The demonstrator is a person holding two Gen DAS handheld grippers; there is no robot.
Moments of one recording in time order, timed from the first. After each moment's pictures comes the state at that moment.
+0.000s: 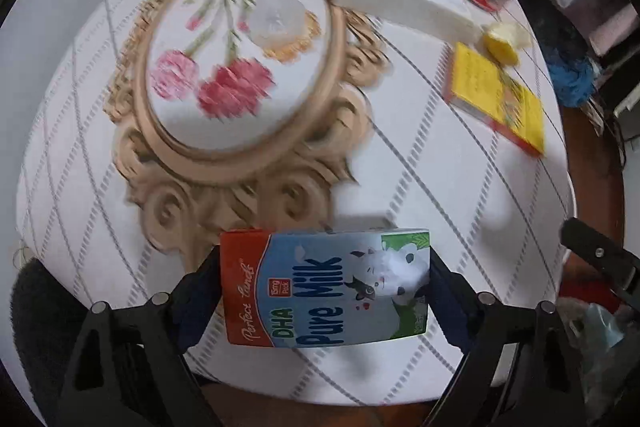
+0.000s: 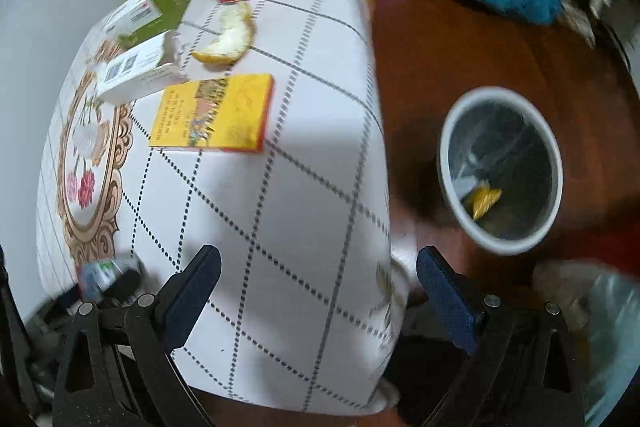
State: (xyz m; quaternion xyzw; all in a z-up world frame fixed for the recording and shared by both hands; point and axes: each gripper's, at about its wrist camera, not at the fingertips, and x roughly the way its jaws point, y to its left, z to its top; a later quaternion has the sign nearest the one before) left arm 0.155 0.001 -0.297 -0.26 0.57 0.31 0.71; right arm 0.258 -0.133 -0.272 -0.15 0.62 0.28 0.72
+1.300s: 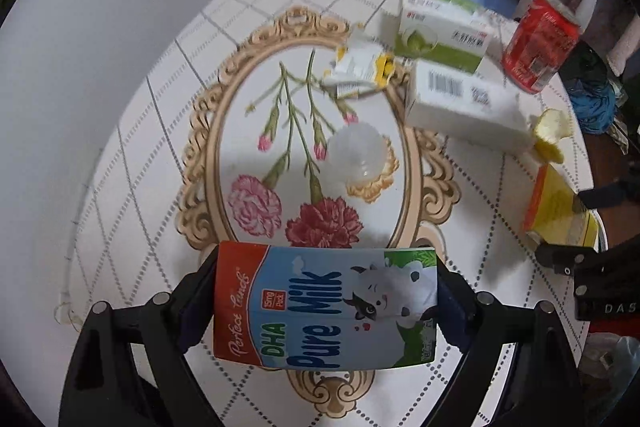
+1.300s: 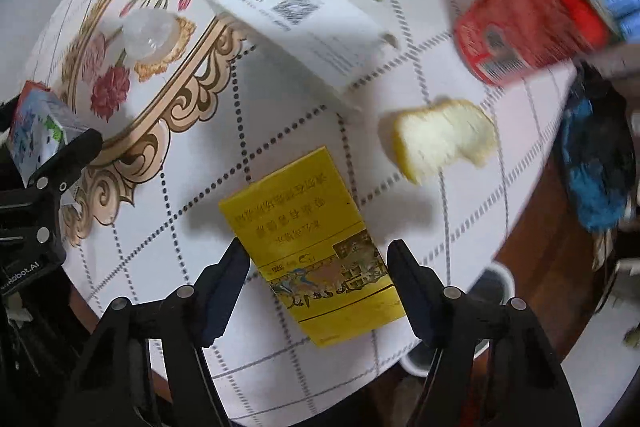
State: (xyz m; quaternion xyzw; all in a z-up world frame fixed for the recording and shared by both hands) left arm 0.158 0.055 -0.251 -0.19 0.53 0.36 0.75; right arm 0.277 0.049 -0.274 -0.44 0.56 0.41 0.57
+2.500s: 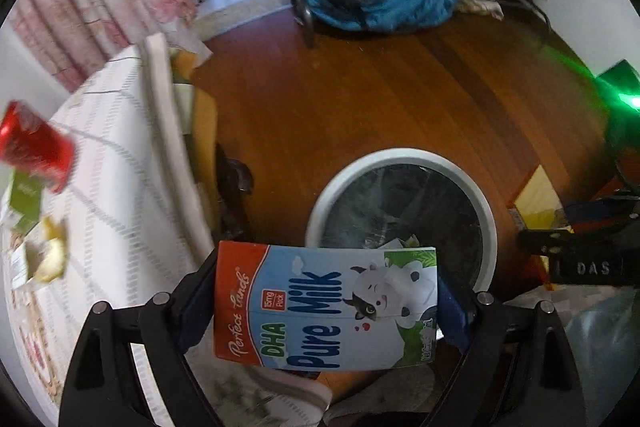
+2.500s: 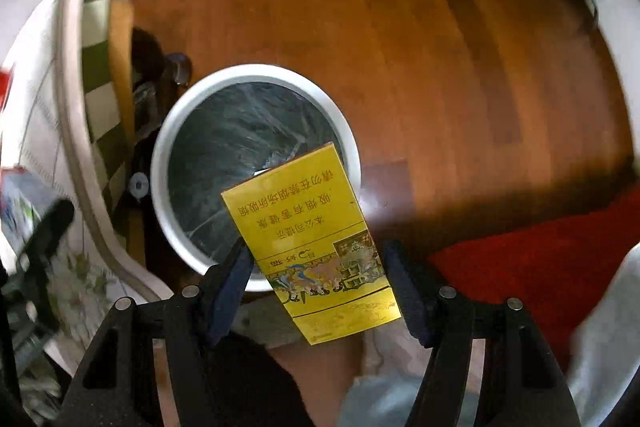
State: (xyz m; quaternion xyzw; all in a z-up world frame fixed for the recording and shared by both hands) left arm 0.457 -0.244 -0.308 -0.02 0.58 0.12 0.81; right arm 0.526 -0.396 -0.365 -0.12 0.71 0.17 0.67
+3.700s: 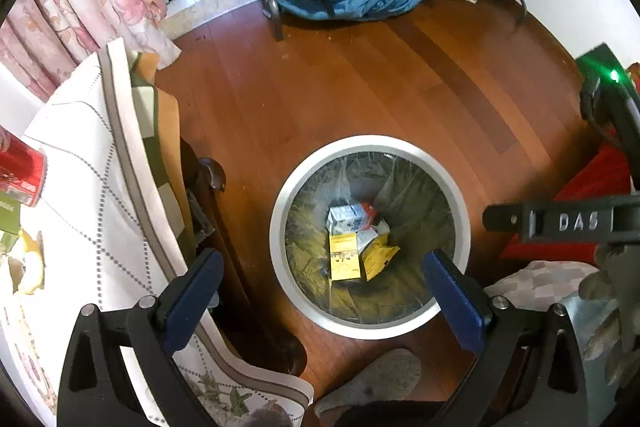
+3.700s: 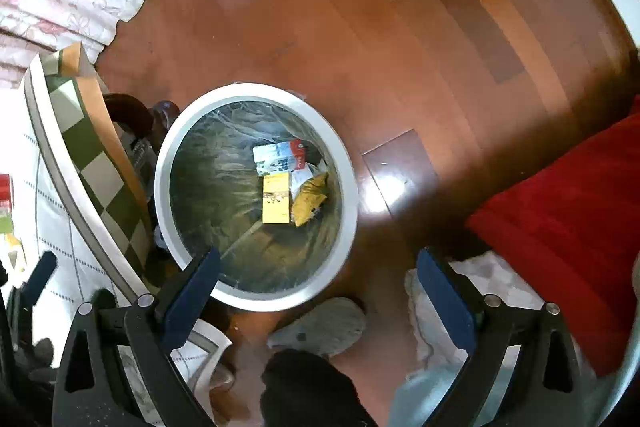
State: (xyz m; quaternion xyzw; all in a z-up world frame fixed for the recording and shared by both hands) left arm 0.452 -0.270 -0.293 -0.02 0.59 0.07 0.81; right arm 0.522 -0.430 -0.363 0.00 0.72 0.11 0.68
